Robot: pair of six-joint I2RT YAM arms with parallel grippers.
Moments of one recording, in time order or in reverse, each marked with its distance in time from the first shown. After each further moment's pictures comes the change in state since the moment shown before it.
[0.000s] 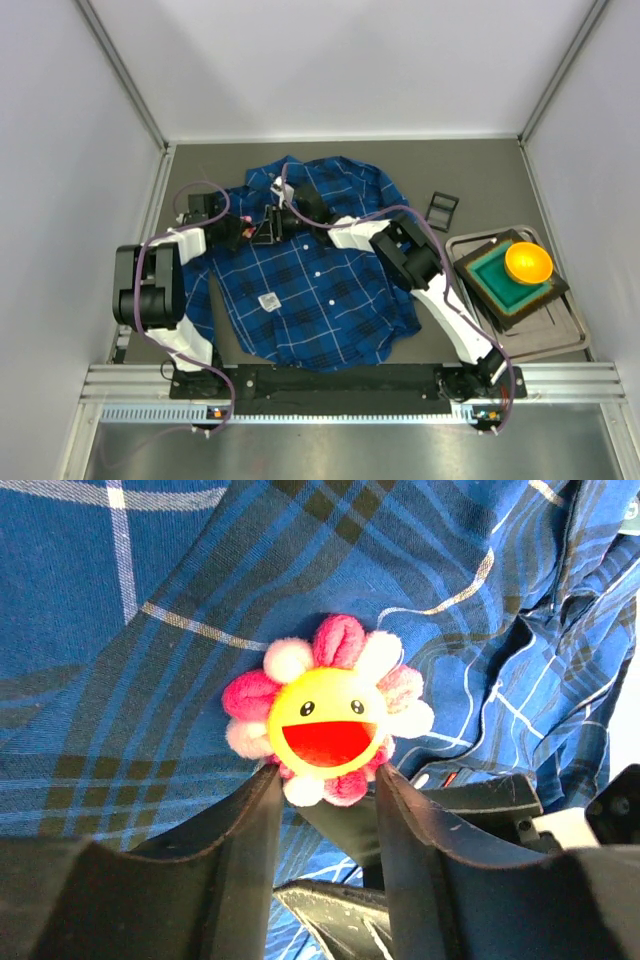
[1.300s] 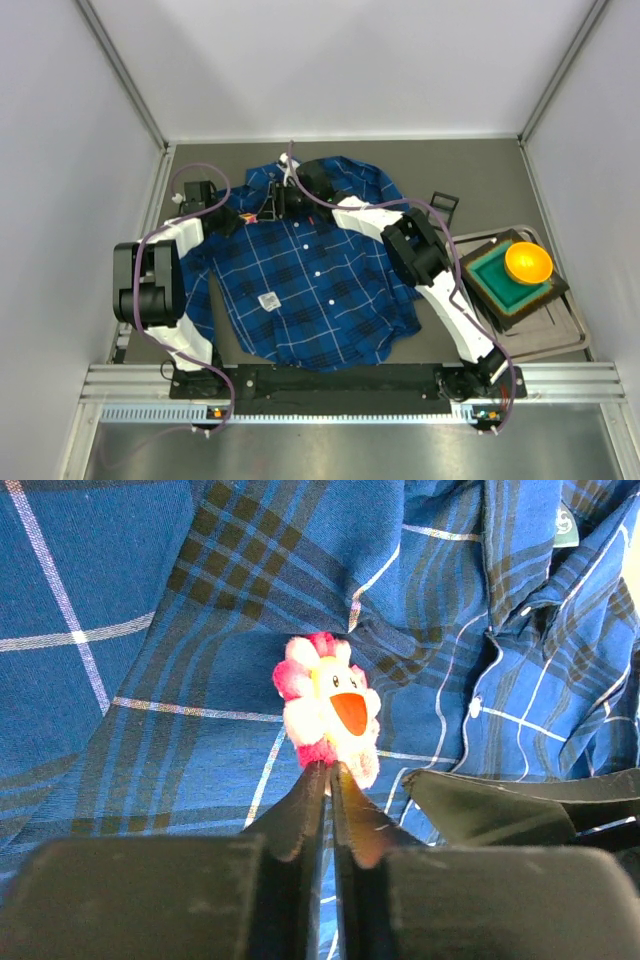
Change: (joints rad) left arm 0.011 0.015 0.107 -0.038 -0.050 0.199; right arm -0.052 -0.037 0.161 -0.274 0.121 -0.079
